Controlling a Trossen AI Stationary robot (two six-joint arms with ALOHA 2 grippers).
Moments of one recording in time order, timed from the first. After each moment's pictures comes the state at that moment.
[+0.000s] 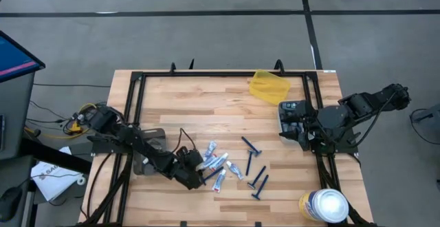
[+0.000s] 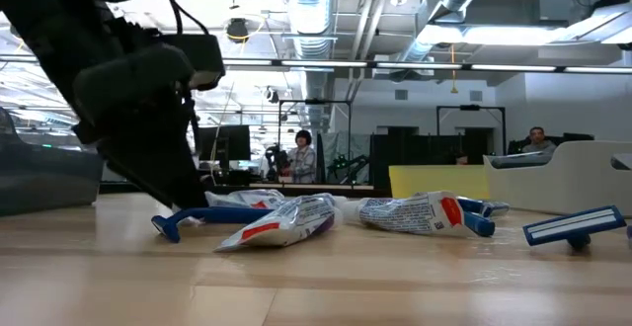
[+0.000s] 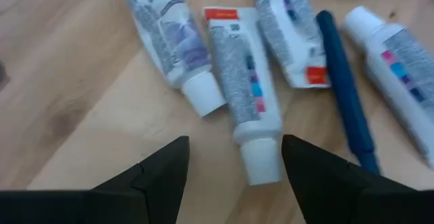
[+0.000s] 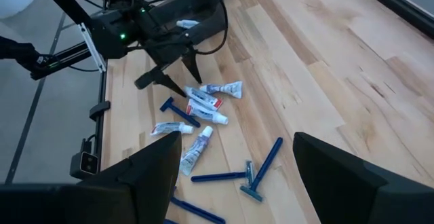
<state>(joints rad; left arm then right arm) -0.54 1.80 0.87 -0.21 -0.52 -1.01 0.42 0.83 1.06 -0.87 0.39 0.62</state>
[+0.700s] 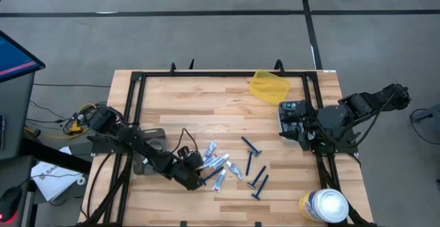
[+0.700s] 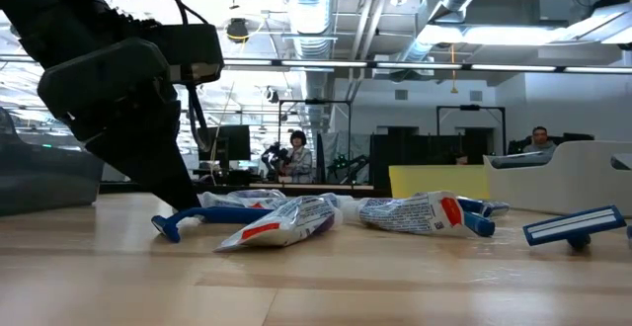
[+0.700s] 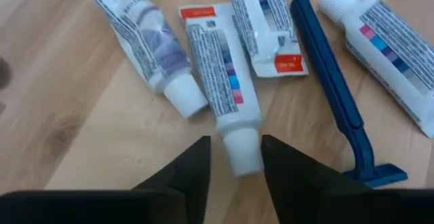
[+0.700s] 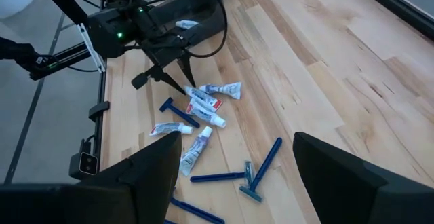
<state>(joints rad) -0.54 1.79 0.88 -0.21 -0.50 -0.87 0.42 0.83 1.06 -0.87 0.39 0.62</state>
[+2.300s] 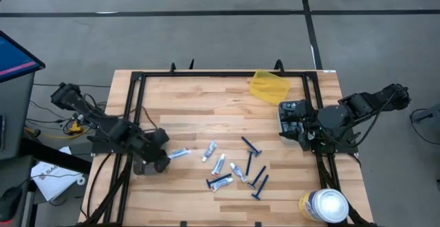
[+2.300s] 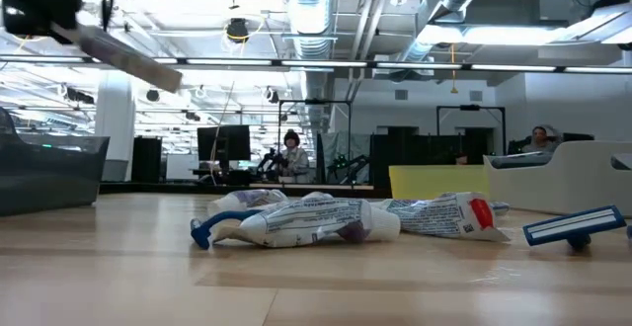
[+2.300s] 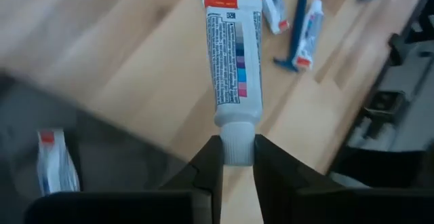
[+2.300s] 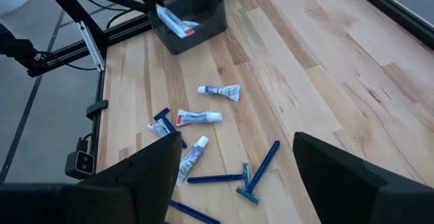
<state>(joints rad) -0.54 1.05 0.87 -0.86 -0.18 -1.26 0.42 0.83 1.06 -0.86 0.39 0.59</state>
